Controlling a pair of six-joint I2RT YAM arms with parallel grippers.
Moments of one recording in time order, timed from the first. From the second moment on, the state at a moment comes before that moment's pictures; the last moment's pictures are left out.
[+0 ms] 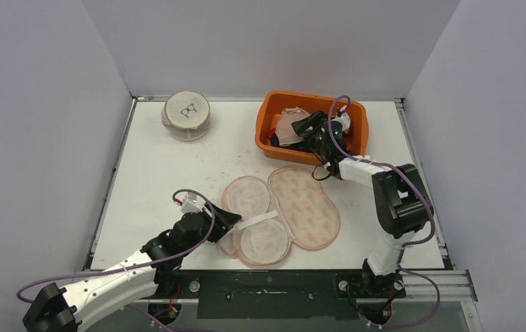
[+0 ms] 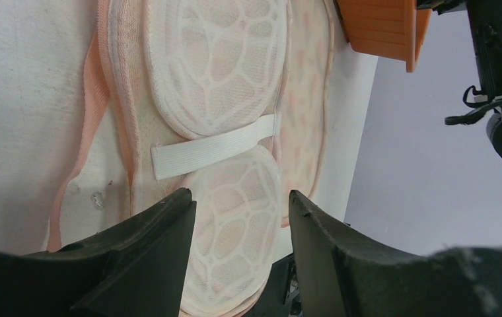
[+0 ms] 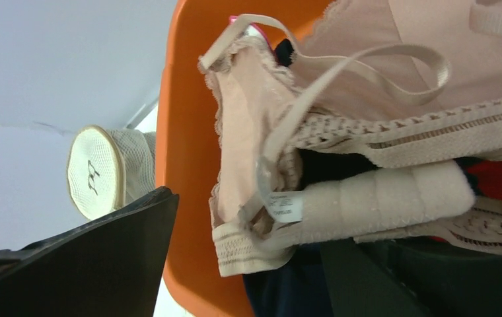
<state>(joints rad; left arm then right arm) -0.84 0.64 0.16 0.00 -0.20 -1.38 0.33 1.81 1.01 0.47 0.03 0.99</state>
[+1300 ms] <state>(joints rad) -0.83 0.73 0.16 0.01 -0.19 -1.37 0.18 1.68 1.08 0.02 0.15 0.80</state>
